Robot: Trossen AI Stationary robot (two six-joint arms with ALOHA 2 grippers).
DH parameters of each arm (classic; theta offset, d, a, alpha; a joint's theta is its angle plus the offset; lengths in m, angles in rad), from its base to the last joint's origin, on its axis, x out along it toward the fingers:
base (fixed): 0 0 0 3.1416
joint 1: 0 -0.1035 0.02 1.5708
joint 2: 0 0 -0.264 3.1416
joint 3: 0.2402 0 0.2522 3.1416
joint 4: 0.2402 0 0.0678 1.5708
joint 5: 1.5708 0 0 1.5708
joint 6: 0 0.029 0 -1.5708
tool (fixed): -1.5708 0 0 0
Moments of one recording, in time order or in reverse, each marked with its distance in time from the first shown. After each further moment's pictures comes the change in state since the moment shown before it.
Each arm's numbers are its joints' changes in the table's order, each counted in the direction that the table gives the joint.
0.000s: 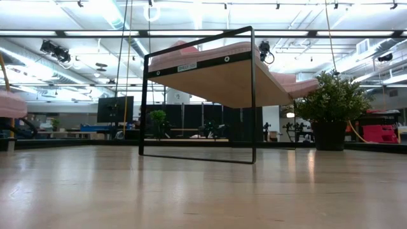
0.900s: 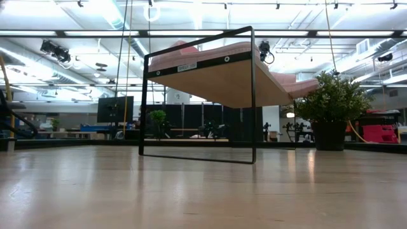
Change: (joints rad) left arm -0.069 -0.037 0.287 0.122 0.074 0.284; right arm 0.000 -0.001 0.000 0.021 0.024 0.004
